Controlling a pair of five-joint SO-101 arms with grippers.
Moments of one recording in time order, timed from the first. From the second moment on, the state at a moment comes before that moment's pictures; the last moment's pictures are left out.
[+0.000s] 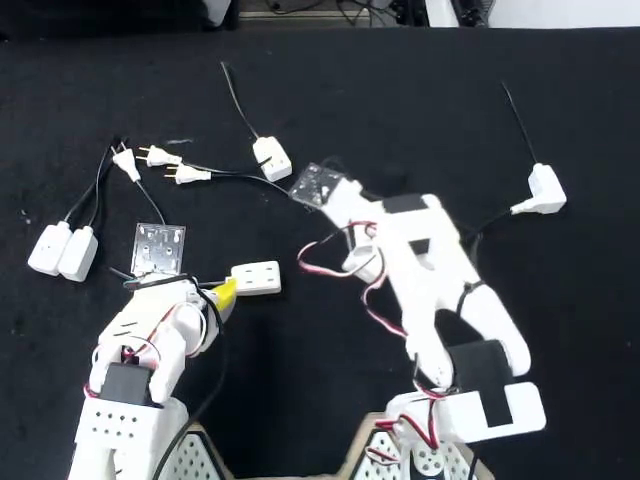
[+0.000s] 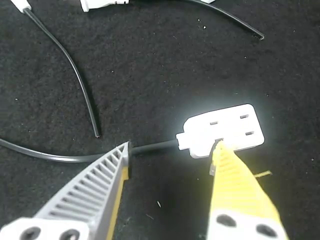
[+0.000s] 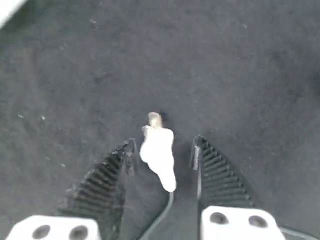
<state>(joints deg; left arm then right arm) 2.4 -91.9 91.6 48.6 0.7 -9.1 -2.9 36.7 56.0 48.3</state>
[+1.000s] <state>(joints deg) 2.4 -91.9 91.6 48.6 0.7 -6.4 -2.9 41.7 48.7 54.7</state>
